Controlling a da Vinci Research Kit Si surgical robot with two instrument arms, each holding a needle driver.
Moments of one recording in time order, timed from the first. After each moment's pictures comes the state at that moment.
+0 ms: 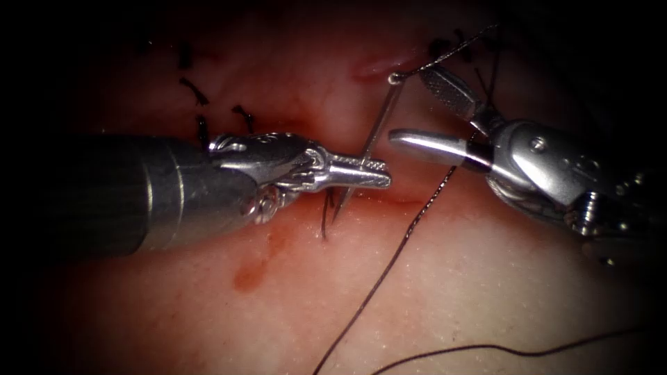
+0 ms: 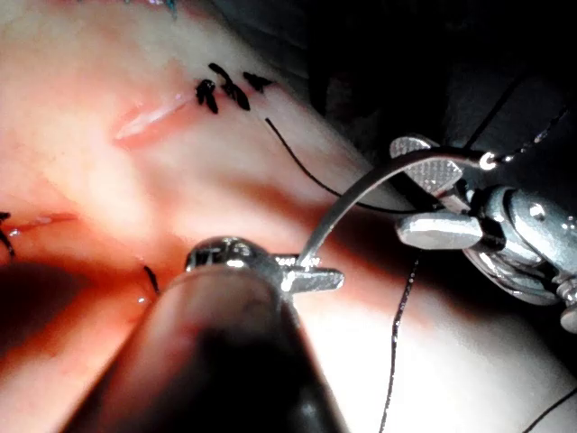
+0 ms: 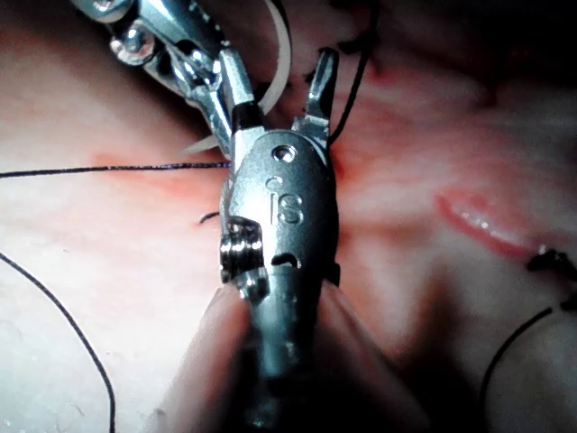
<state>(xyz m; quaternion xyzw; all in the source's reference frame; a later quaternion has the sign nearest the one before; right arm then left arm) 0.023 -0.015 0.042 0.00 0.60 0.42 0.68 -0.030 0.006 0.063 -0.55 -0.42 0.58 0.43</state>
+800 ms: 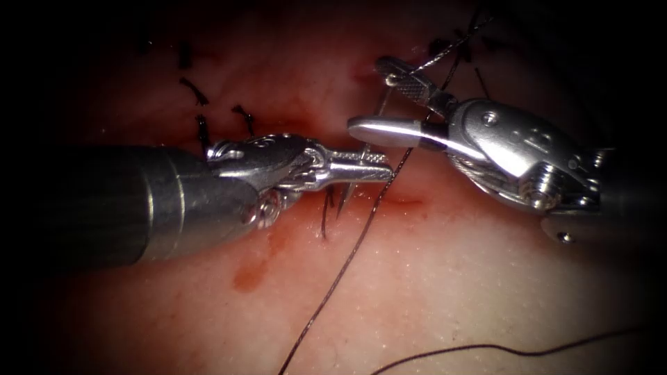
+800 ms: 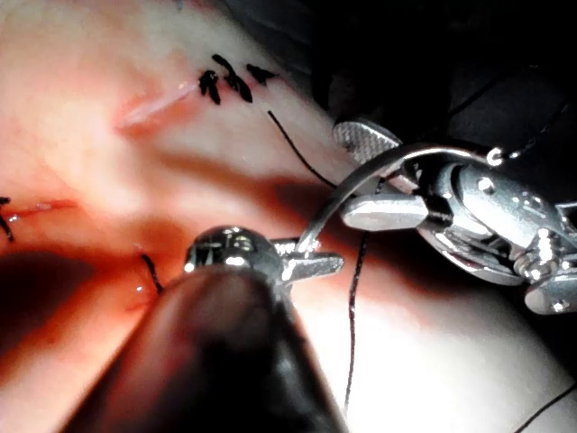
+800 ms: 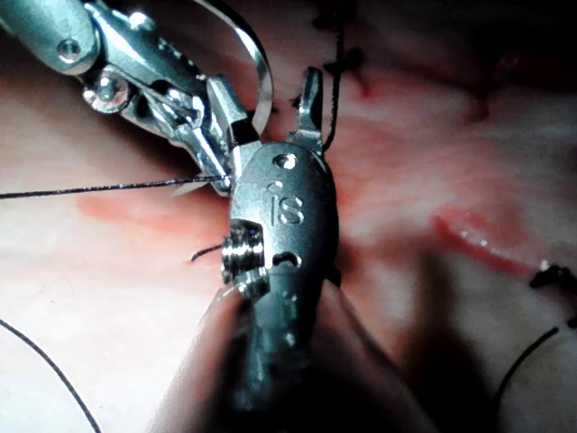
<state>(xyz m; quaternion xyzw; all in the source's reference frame) 0.025 -0.013 0.044 0.01 0.59 0.43 0.68 -0.030 0.005 0.063 -0.55 -0.38 0.60 0.45</state>
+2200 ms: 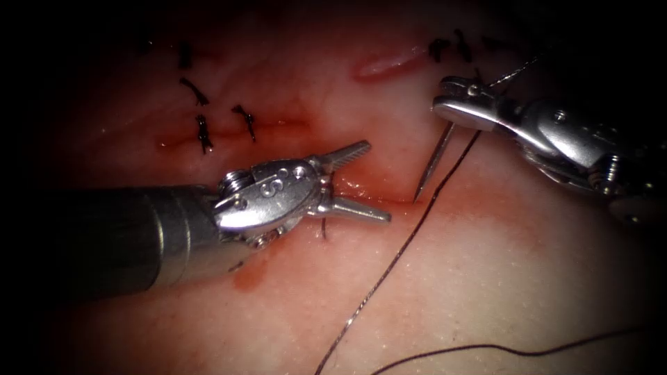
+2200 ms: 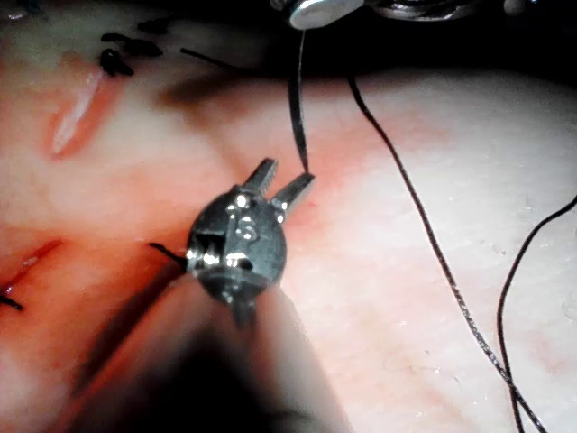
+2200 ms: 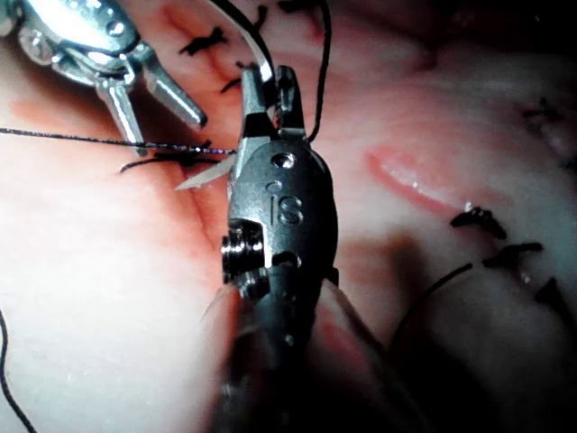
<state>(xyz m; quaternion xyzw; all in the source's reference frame) 0.018 -0.013 0.047 0.00 0.63 0.33 0.70 -0.032 0.001 0.067 -0.57 -0.18 0.78 0.21</state>
